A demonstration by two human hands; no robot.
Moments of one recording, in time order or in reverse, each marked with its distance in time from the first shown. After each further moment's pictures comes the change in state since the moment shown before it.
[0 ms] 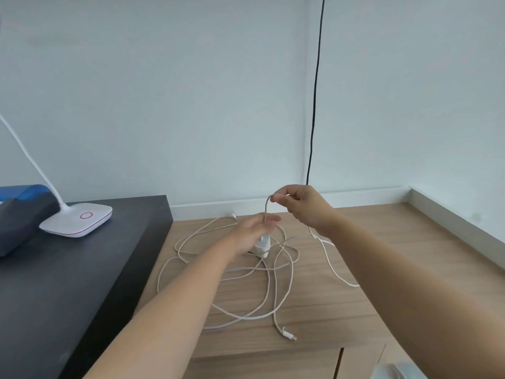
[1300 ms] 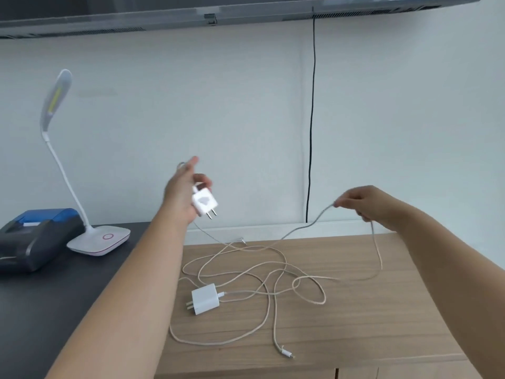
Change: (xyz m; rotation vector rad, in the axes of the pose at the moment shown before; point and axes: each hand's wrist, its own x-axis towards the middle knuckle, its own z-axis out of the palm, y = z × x) left_hand -0.038 0.120 -0.117 -0.783 0.650 0.206; right_hand -0.029 -0.033 -0.136 -0.265 0.085 0.099
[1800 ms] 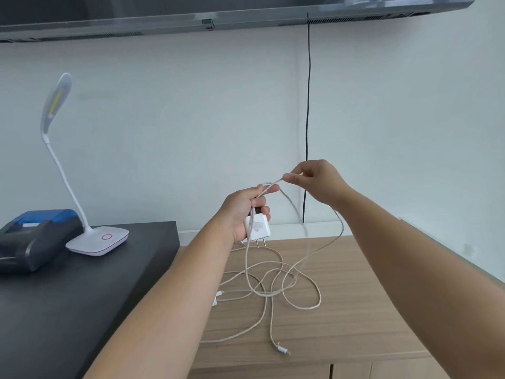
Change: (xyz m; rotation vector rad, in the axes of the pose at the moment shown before) left_hand -0.066 -0.044 0.067 0.105 -0.439 -0.404; right_hand 0.016 -0.080 0.051 0.012 0.151 -0.277
